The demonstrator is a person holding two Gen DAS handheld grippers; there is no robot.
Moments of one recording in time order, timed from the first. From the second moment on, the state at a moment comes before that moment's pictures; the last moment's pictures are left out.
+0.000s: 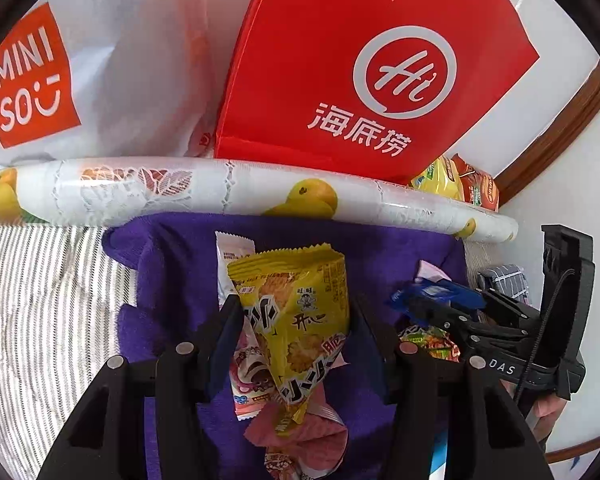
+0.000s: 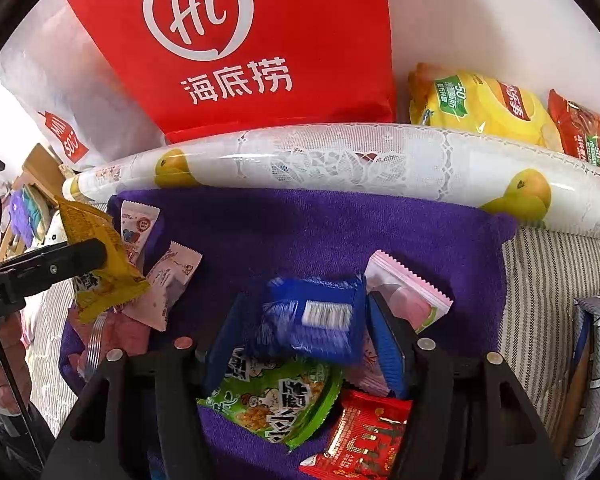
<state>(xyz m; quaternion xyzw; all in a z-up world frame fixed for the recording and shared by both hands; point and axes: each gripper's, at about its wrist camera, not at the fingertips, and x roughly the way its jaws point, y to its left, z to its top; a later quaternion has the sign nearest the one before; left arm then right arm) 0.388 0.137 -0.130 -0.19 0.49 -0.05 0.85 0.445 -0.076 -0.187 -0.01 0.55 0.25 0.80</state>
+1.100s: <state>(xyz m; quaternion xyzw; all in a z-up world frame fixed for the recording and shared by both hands) 0.381 0.117 -0.108 -0.16 0.49 -0.08 0.85 0.426 -0.087 -0.121 -0.06 0.47 0.20 0.86</state>
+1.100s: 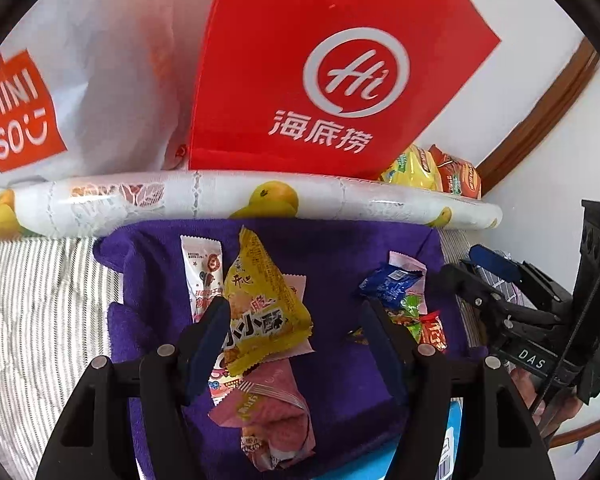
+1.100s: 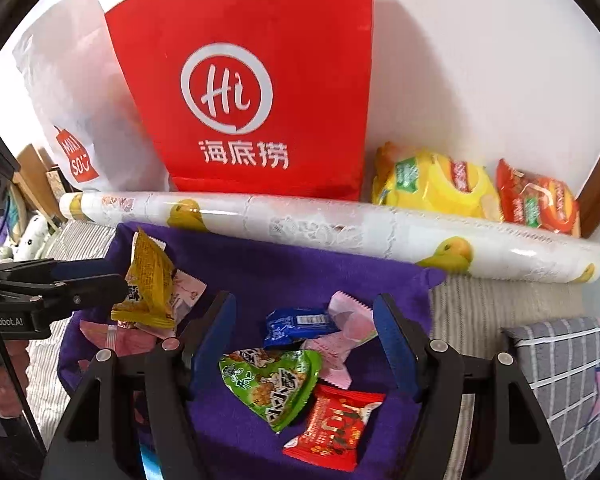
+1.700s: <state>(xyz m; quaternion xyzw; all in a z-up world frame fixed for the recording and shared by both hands) 0.276 0.080 -0.039 -0.09 0.41 -0.09 0.90 0.293 -0.120 -0.079 -0.06 0.47 0.18 0.86</state>
